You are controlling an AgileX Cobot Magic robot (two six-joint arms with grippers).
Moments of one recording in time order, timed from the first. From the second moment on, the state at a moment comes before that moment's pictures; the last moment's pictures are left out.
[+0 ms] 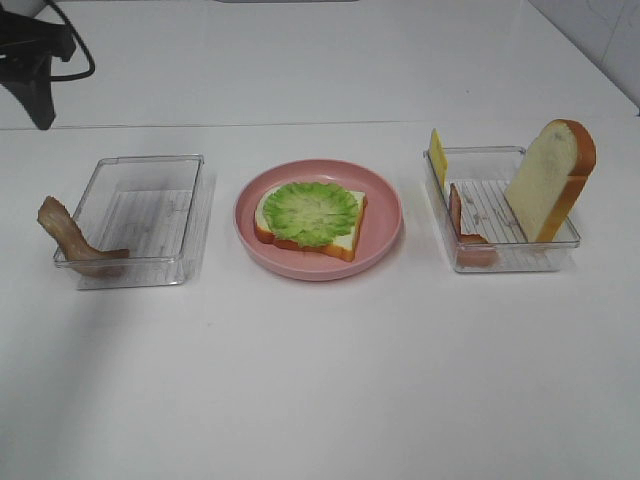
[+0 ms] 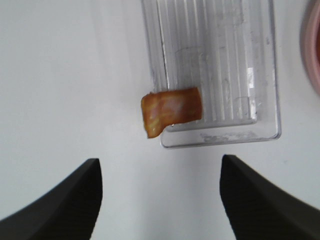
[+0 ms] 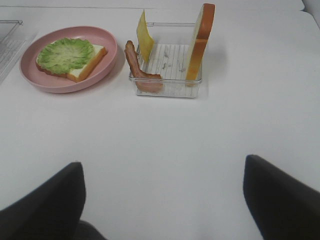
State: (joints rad) left arm -0.14 1.83 -1.63 0.02 1.22 -0.15; right arm 0.02 -0.01 -0.51 0.10 1.08 -0.12
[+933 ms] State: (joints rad) left arm -0.08 1.98 -1.46 -0.02 1.03 -0.17; right arm 0.02 -0.01 -0.51 0.10 1.08 -0.12
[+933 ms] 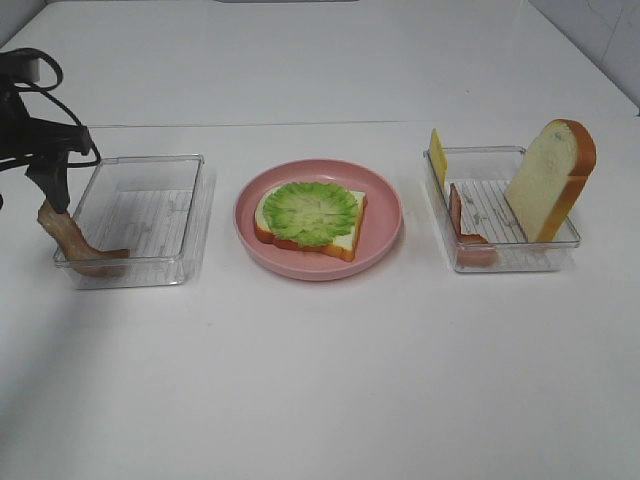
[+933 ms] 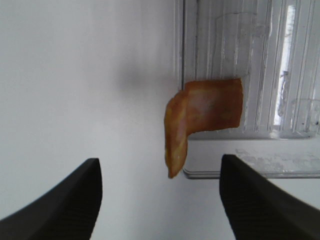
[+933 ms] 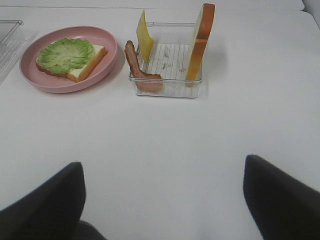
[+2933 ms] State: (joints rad) left arm -0.08 2.01 -1.58 -0.30 0.95 -0.02; right arm 0.02 -0.01 -0.51 0.10 1.08 -0.12
